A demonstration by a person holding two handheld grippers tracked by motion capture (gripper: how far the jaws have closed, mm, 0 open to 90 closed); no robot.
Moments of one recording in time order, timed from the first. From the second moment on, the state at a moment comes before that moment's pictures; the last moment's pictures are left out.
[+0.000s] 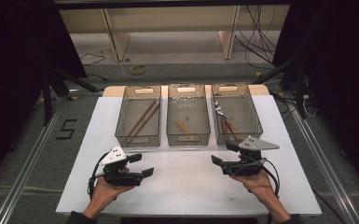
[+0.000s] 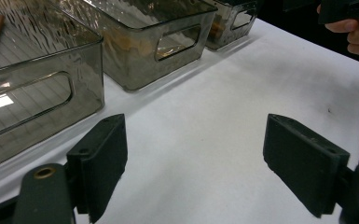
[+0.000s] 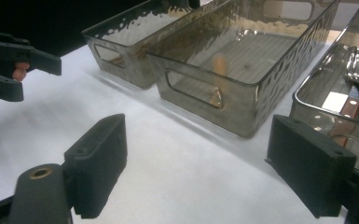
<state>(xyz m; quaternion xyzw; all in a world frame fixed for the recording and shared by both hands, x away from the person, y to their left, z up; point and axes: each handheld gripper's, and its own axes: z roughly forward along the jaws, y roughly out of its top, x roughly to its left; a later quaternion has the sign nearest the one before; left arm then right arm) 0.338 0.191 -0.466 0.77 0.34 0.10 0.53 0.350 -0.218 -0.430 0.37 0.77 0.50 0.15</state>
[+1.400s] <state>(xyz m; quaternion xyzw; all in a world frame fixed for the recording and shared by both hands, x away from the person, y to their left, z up) 0.333 0.189 -0.467 0.77 0.34 0.09 0.53 0.318 -0.236 -0.451 0.38 0.76 0.50 0.16</state>
